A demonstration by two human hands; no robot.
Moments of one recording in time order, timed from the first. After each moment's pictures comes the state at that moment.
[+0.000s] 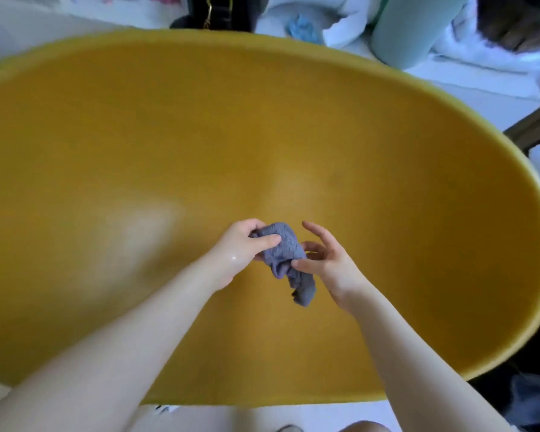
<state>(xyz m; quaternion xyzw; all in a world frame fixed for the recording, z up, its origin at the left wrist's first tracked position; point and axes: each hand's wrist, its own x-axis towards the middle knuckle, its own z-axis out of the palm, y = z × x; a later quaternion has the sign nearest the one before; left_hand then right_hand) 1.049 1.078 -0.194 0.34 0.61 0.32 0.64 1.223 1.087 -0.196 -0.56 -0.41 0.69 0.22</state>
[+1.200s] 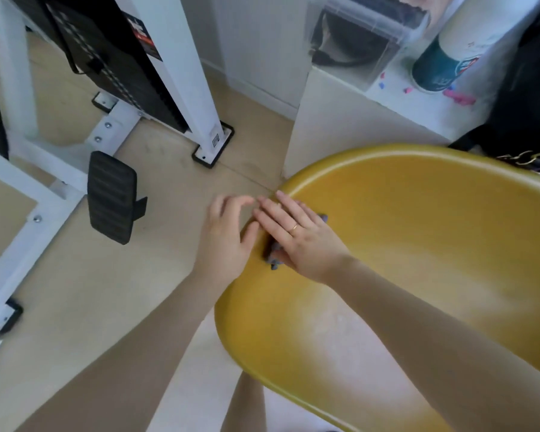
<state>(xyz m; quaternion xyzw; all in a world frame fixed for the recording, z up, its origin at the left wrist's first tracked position) 0.699 1.016 -0.101 0.40 0.84 0.28 0.22 0.831 1.125 -0.146 -0.07 -1.00 0.05 0.06</state>
